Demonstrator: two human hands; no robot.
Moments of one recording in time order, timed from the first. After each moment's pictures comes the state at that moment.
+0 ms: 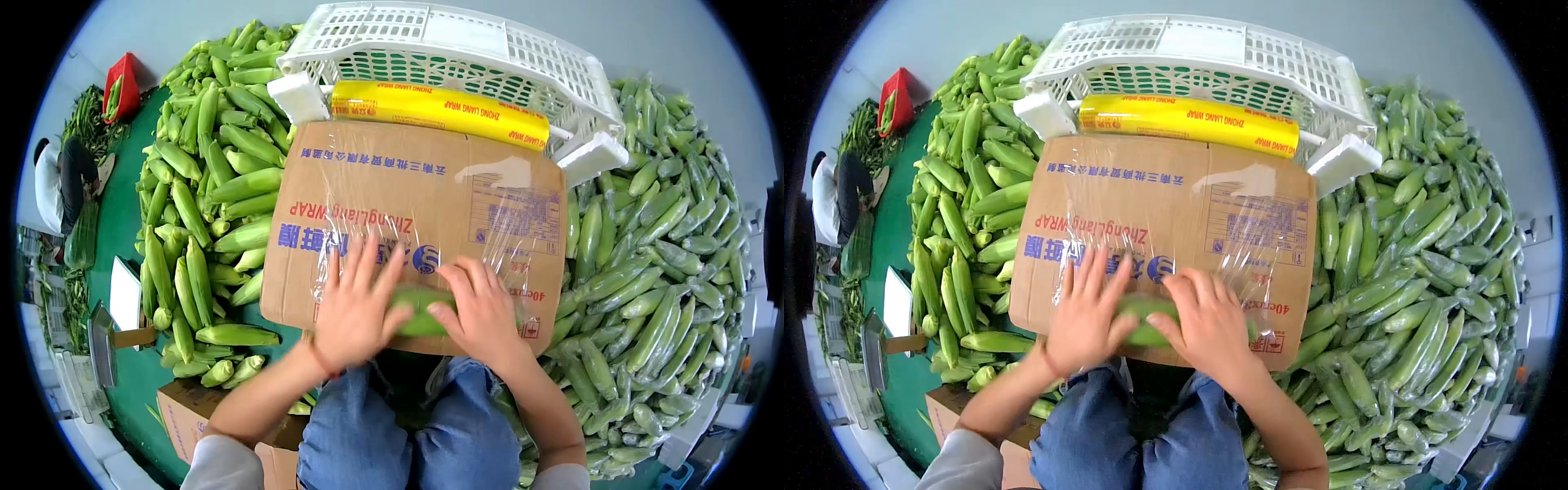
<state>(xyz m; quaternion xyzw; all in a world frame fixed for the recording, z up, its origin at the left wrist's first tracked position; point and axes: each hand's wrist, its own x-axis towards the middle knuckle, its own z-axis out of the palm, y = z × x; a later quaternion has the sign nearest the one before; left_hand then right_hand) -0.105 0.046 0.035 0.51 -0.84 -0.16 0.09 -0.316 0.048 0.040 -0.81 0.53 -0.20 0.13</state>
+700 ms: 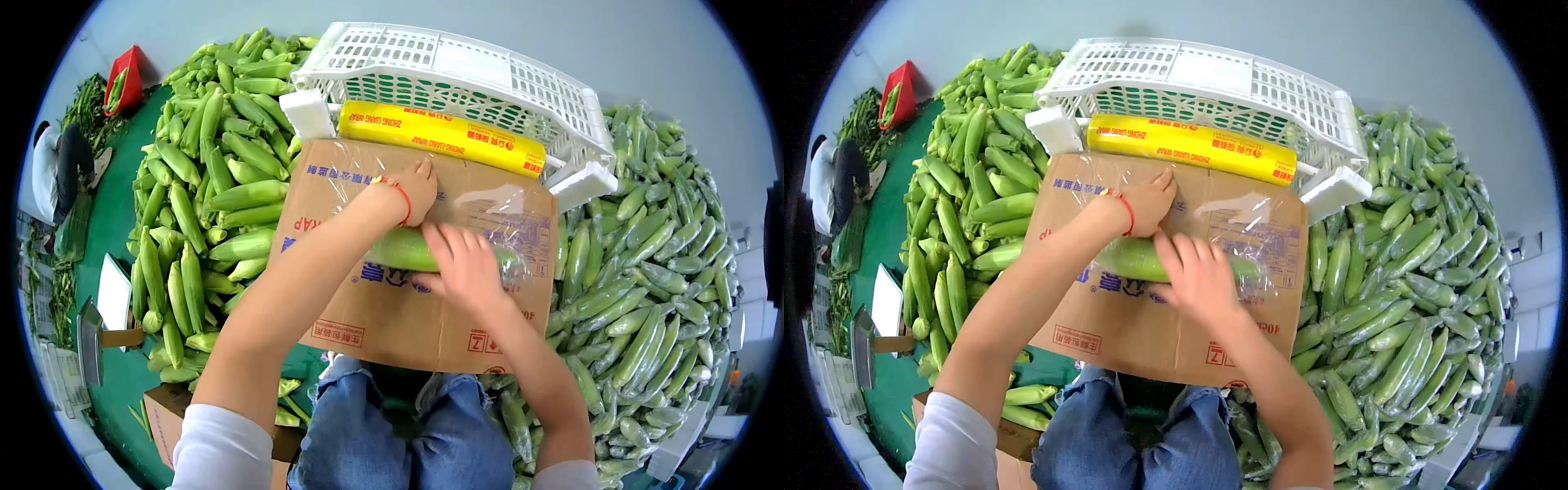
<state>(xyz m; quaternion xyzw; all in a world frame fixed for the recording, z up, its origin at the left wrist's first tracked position) -0.161 -0.152 0.008 0.41 -0.90 -0.10 -0.09 -0.310 -0.020 0.015 -0.87 0.47 -0.17 -0.04</state>
